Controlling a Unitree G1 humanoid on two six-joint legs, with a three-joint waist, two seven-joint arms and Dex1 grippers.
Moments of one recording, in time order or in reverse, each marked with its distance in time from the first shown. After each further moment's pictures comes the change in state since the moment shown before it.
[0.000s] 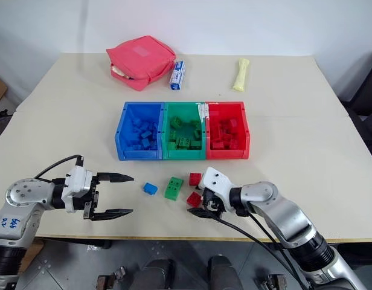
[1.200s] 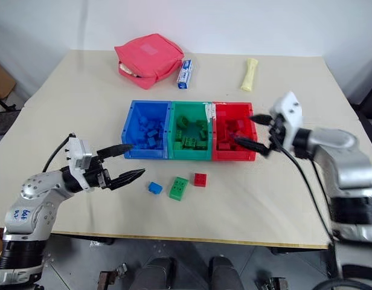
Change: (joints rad) left arm -0.100 -0.155 0.061 -0.039 -0.071 0.173 0.291; right arm -0.118 -0.199 -0.526 0.339 0.149 -0.201 0.241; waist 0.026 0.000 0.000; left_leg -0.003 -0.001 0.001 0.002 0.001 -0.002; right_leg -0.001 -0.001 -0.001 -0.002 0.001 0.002
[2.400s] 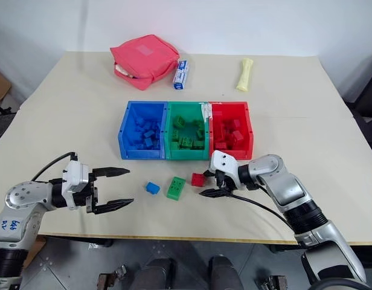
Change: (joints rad) left arm 0.116 0.114 -0.013 0.030 0.056 -0.135 -0.170; right arm -0.124 0.215 0.514 0.106 -0.281 -0.110 0.118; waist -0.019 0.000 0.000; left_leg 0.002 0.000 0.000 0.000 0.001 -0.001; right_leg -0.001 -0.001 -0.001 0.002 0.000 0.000
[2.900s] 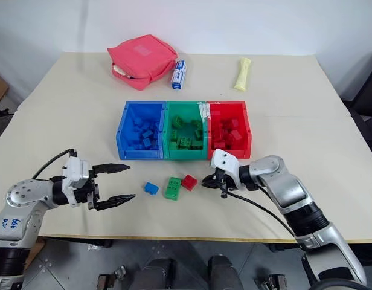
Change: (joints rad) left arm -0.017 -0.021 0.003 -0.004 -0.001 0.021 0.021; right arm 0.042 -0.042 -0.055 -0.109 0.016 0.153 -0.063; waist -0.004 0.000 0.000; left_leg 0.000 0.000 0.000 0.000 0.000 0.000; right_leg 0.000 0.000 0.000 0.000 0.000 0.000
